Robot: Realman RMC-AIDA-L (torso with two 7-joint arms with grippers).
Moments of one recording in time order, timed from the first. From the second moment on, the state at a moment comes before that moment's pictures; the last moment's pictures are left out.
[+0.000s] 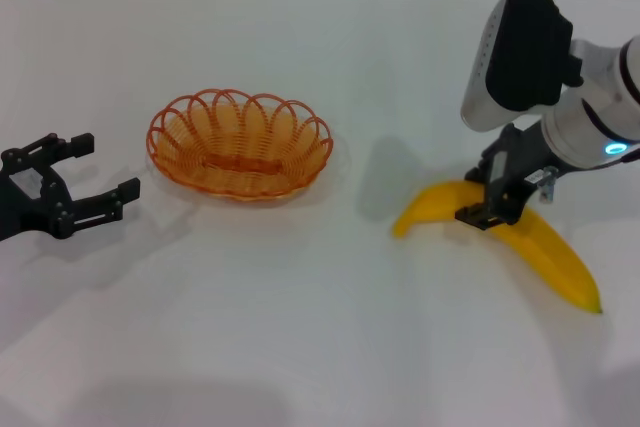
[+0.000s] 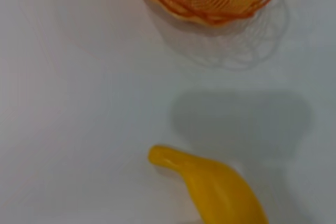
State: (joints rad) left arm -0.39 -2.04 0.56 0.59 1.94 1.41 -1.03; right arm 0.59 2.03 -1.54 -1.23 -2.58 -1.38 2.20
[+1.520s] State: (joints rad) left arm -0.42 -2.04 0.56 0.53 1.95 1.39 -0.99; right arm 1.01 2.05 -1.98 -1.29 -2.66 -1.06 2.50
